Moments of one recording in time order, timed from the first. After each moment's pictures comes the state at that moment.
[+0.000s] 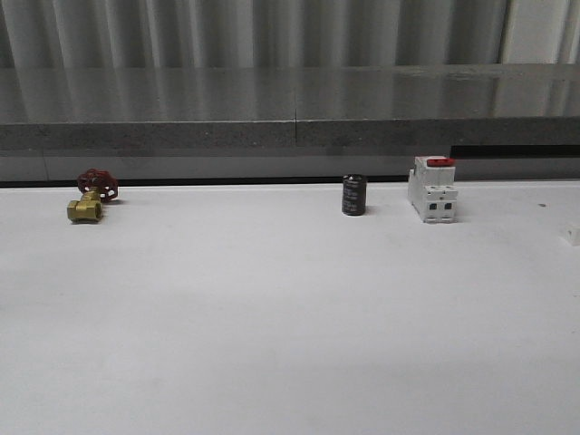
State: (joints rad) left arm 0.23 1.84 -1.24 0.10 0.71 0.02; right arm 0.02 -0.01 0.03 -0.04 0.08 0.13
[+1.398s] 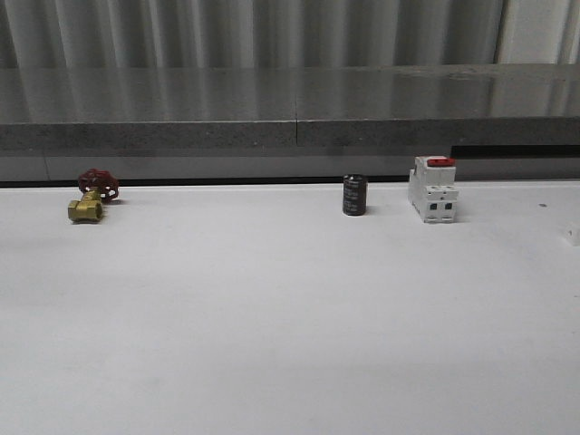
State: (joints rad) left arm 0.24 2.02 -1.34 0.03 0.75 0.17; right arm 0.02 -0.01 0.03 -0.04 0.08 0.13
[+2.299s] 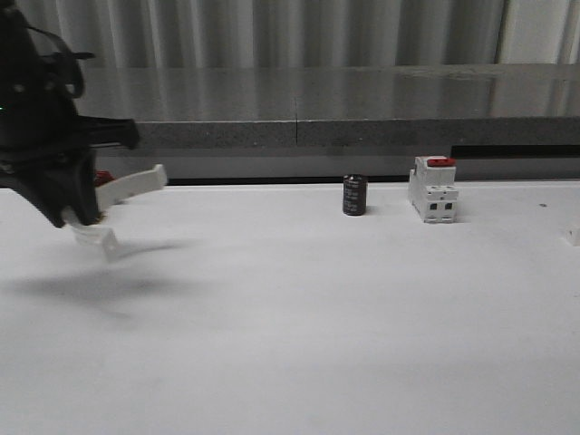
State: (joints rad) left arm -0.29 1.86 -1.33 -0.05 0.84 -0.24; right arm 0.02 -0.01 0.03 -0.04 0.08 0.13
